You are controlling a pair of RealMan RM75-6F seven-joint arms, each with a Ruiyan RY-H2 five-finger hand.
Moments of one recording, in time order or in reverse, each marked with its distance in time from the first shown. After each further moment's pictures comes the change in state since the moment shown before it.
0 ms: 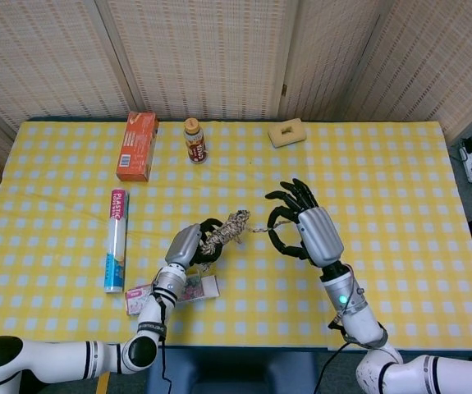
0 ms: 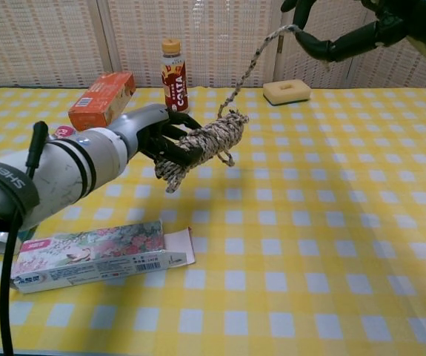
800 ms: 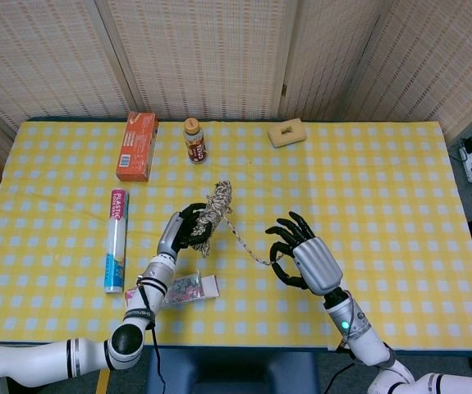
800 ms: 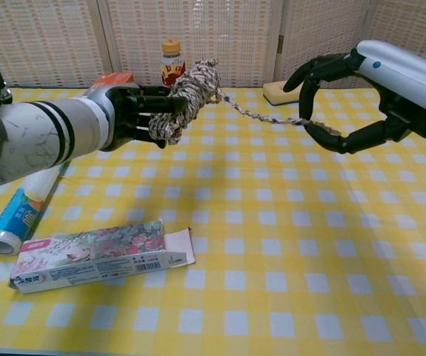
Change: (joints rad) left arm 0.092 0.059 -0.184 -0.113 -0.134 -0.089 -0.362; right arm -0.081 -0.043 -0.164 0.126 -0.154 0.021 -0.047
